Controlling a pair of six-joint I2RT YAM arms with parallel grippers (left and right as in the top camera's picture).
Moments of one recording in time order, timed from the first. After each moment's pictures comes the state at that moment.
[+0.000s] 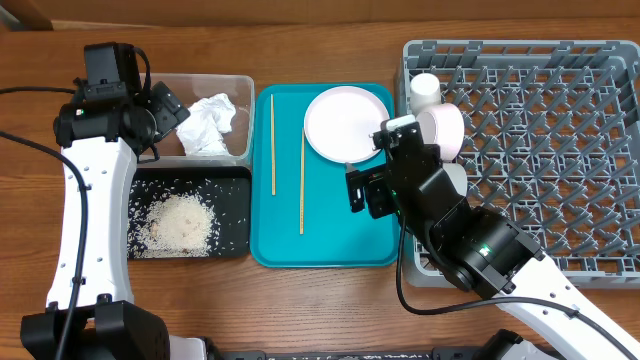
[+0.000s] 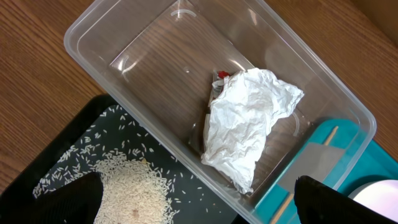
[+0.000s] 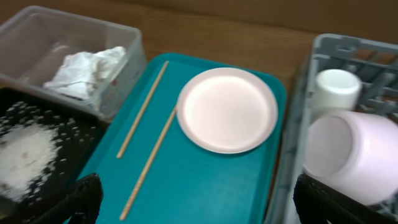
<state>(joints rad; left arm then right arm) 0.13 1.60 1.52 -0.98 -0.16 -0.60 0.75 1.18 1.09 -0.57 0.27 0.31</state>
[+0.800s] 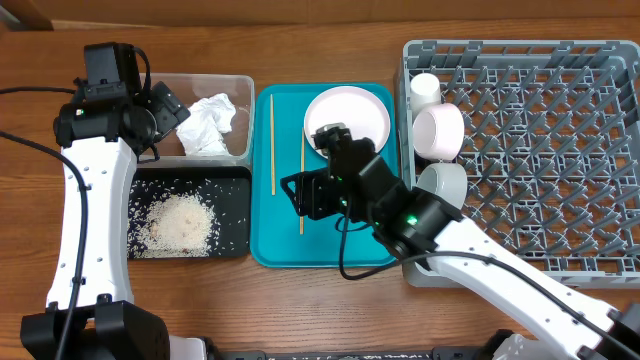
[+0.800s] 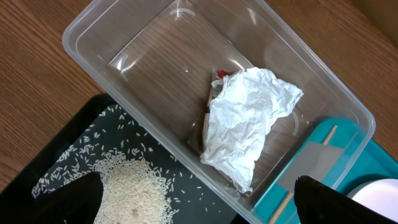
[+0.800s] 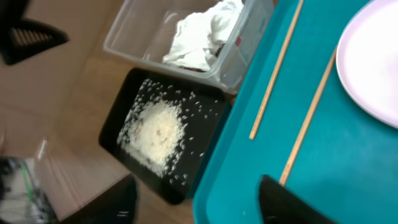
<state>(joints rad) 0.13 1.60 1.52 -0.98 -0.15 -0.60 0.80 1.46 1.09 -0.26 -0.14 0.62</state>
